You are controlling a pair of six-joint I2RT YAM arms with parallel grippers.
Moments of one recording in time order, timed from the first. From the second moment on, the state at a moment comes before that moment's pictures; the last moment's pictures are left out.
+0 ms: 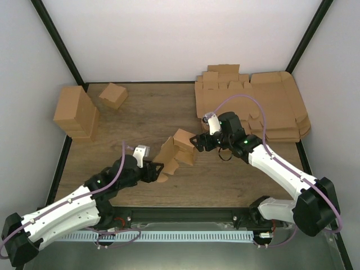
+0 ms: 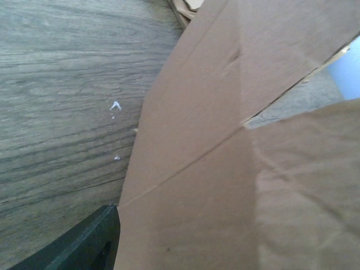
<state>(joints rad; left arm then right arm) -0.89 0.69 0.43 -0.30 -0.05 -0.64 0.56 1.21 0.88 -0.34 -0.31 0.19</state>
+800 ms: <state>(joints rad) -0.90 0.50 0.28 -0.22 -0.08 -0.71 0.56 1.21 0.88 -0.34 -0.32 0.19</state>
